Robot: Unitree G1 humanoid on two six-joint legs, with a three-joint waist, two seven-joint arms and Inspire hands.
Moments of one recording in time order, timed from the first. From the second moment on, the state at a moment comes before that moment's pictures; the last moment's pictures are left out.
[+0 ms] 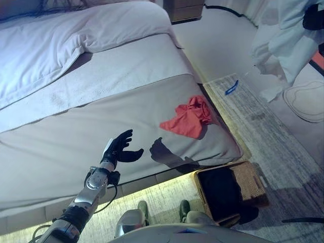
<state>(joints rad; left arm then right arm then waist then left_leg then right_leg) -0.12 0.47 -0.42 0.60 -0.36 -0.20 0.09 -1.24 -1.14 0.58 0.82 0.02 0.07 -0.14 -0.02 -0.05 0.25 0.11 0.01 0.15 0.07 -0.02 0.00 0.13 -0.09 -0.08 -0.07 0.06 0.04</state>
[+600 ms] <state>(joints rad) -0.24 0.42 -0.42 0.69 -0.27 -0.17 0.11 -0.37 -0.94 0.13 0.60 0.03 0.11 -0.10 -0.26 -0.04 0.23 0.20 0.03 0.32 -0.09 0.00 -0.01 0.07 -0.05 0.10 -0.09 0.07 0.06</state>
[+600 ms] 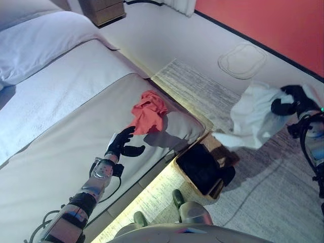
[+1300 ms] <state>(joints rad) -0.22 0.36 -0.42 0.73 -0.23 -0.16 0.11 -0.32 -0.77 0.18 0.81 0.03 0.02 -0.04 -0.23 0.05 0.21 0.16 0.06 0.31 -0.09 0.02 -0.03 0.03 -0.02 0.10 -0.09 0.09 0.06</state>
